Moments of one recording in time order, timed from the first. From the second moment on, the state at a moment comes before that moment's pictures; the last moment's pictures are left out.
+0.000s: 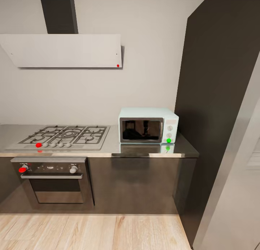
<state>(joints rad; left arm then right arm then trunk) -0.26 0.04 -0.08 0.00 0.43 -0.05 -0.08 -0.21 -0.02 -0.34 0.00 0.36 -0.08 0.06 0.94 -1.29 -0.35</state>
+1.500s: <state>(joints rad) -0.26 0.04 -0.08 0.00 0.43 -0.05 -0.08 -0.21 -0.02 -0.34 0.00 0.36 -0.08 0.06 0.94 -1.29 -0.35</state>
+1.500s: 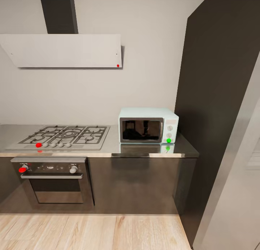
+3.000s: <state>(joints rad) -0.26 0.04 -0.09 0.00 0.43 -0.05 -0.08 -0.21 -0.02 -0.34 0.00 0.36 -0.08 0.06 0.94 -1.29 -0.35</state>
